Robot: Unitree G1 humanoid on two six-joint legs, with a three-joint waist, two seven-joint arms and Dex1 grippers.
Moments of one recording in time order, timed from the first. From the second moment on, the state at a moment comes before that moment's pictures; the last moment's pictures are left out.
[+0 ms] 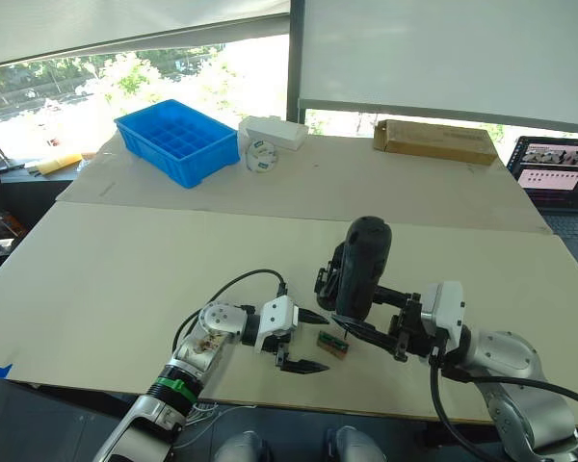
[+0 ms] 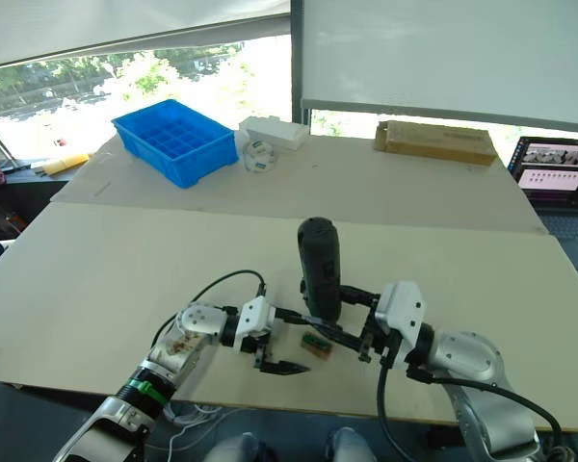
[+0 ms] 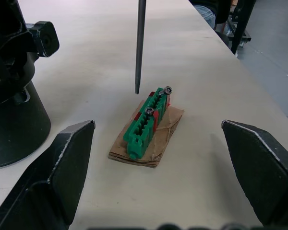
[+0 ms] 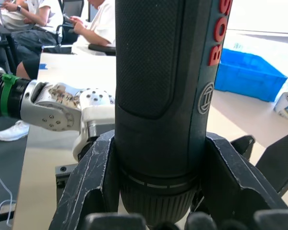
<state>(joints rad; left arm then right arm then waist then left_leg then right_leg) -0.43 0.29 -0.36 0.32 -0.14 -0.11 -1.28 0.02 -0.53 -0.05 -0.57 0.46 0.18 0.88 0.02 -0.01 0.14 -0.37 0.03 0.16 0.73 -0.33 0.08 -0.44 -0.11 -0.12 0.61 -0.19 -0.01</state>
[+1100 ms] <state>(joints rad) -0.43 0.29 -0.37 0.32 -0.14 -0.10 -1.28 0.06 -0.58 -0.04 -0.65 0.55 0.22 0.88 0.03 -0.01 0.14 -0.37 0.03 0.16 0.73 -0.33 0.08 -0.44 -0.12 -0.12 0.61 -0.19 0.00</state>
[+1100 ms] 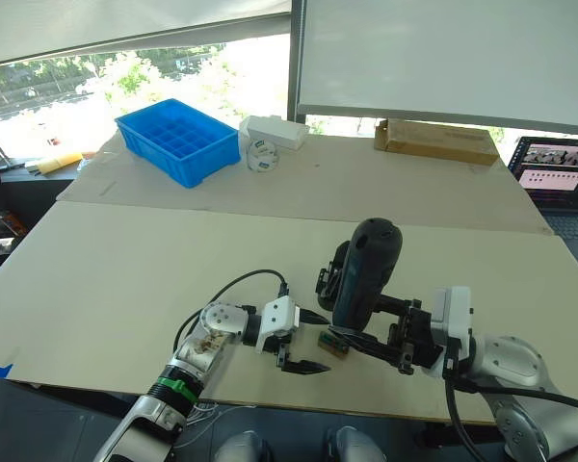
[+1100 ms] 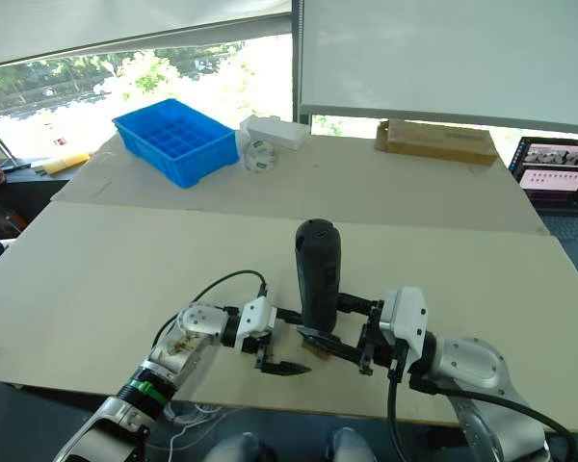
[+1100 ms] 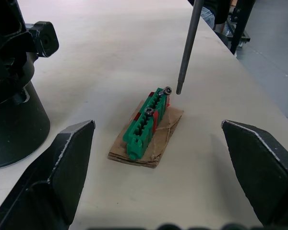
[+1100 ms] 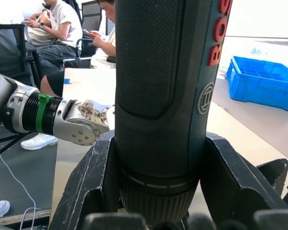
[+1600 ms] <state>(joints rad) -0.43 0.29 -0.37 0.32 -0.14 -0.10 -1.28 0.06 -0.58 -0.05 -0.63 0.53 0.21 0.89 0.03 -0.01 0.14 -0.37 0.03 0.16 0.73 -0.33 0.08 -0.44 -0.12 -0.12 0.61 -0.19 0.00</state>
